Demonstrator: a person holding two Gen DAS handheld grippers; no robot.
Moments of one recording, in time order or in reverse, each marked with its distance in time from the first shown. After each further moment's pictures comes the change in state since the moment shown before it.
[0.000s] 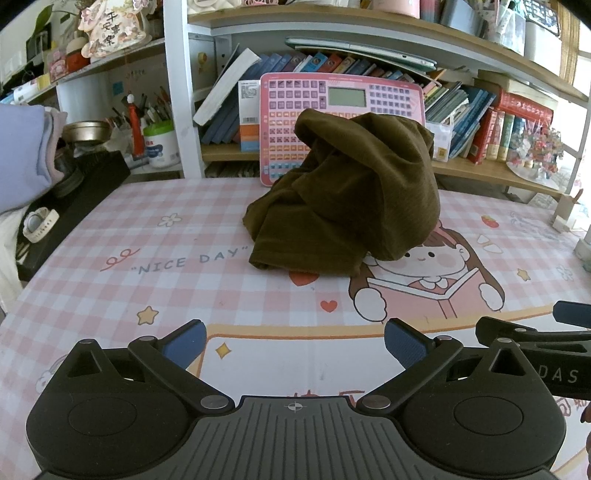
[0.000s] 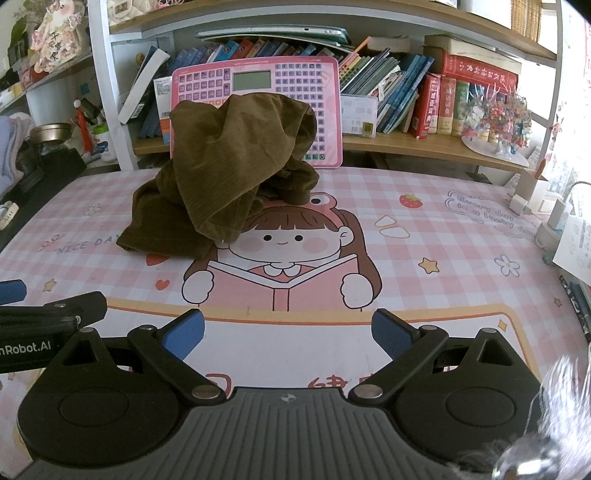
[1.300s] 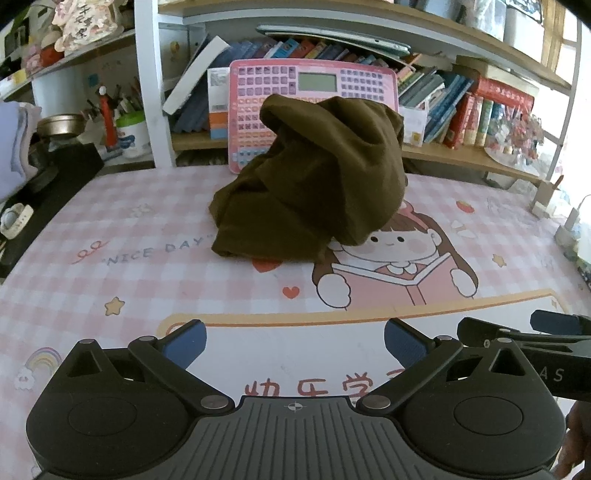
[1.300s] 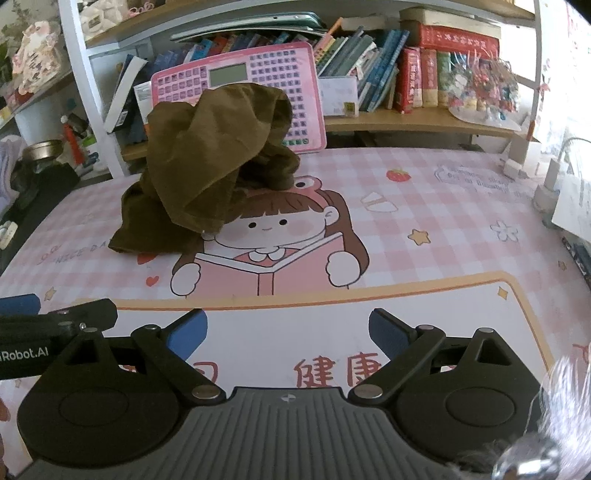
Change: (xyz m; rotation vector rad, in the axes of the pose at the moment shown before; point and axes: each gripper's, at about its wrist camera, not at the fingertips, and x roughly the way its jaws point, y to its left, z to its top) left arm 0.003 -0.022 -0.003 0.021 0.050 -0.057; right arm 0.003 -0.028 -0.016 0.104 0.025 0.030
